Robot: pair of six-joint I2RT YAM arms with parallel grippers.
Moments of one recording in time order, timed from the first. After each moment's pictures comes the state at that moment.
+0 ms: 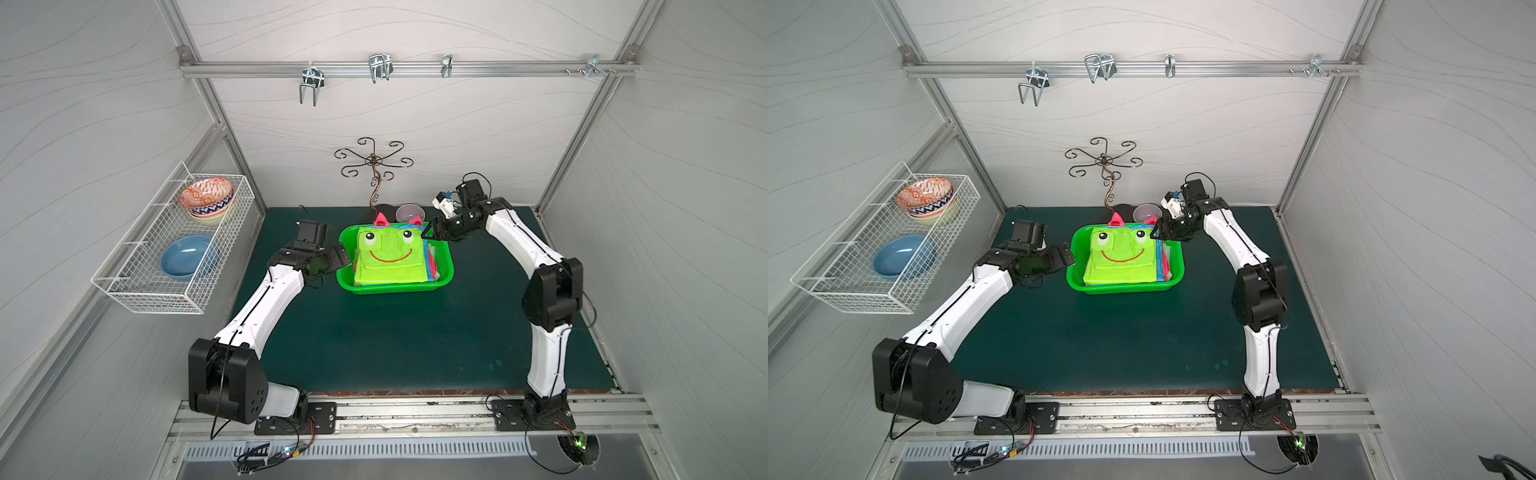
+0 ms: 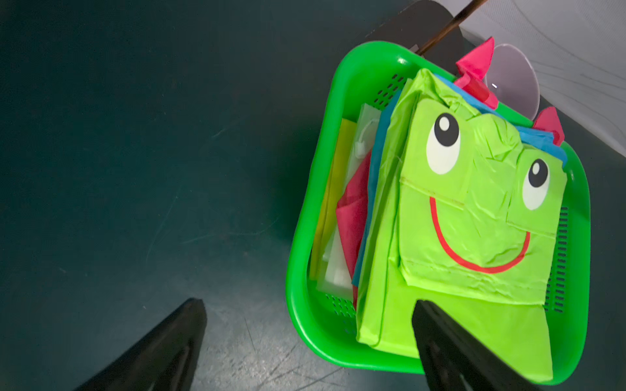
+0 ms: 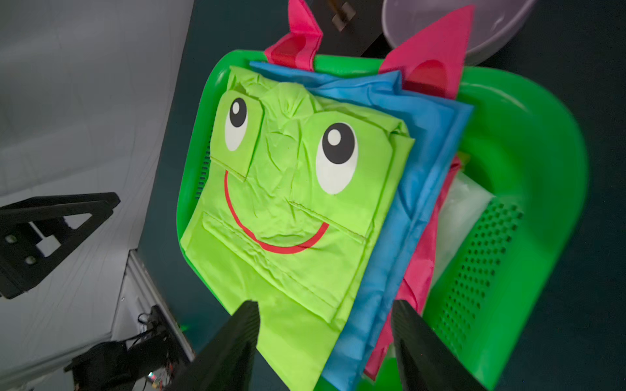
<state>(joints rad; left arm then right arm) -0.17 1.41 1.18 -0.71 -0.04 -0.58 0.39 1.98 1.89 -0.87 -0.49 0.16</state>
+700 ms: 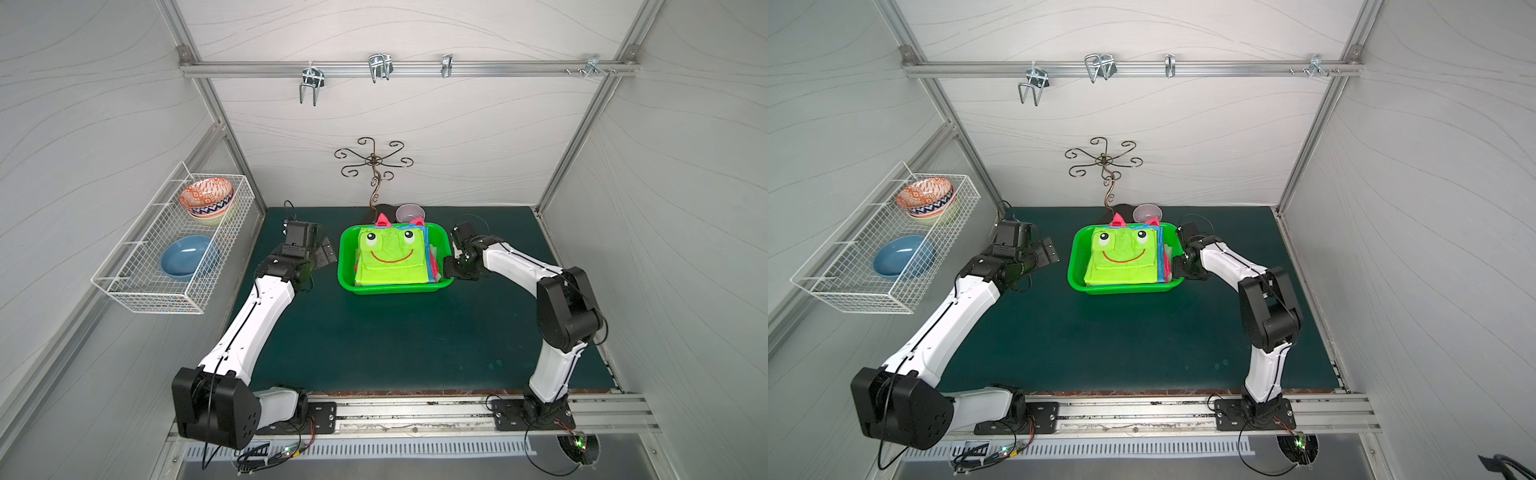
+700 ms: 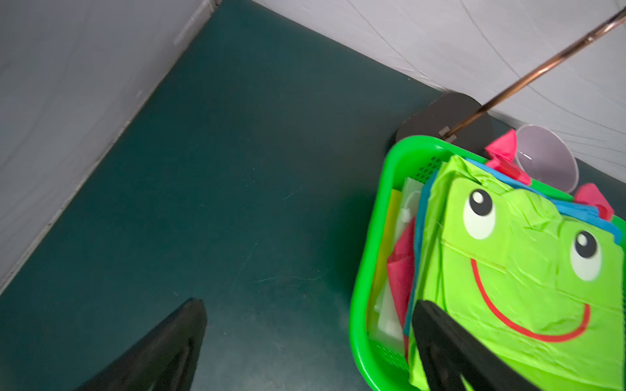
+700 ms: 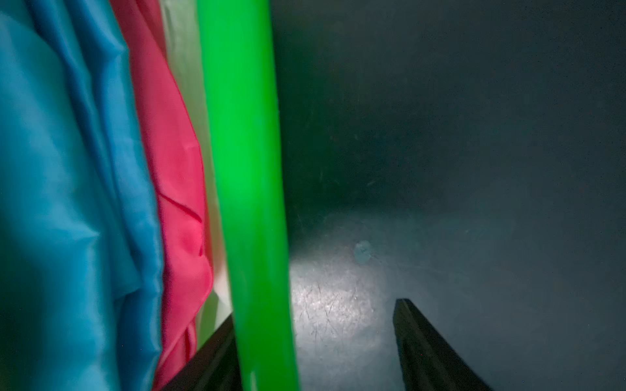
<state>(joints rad) -0.15 1.26 1.14 -0.69 -0.31 -0.51 0.46 1.81 1.28 -0.67 0.03 0.40</state>
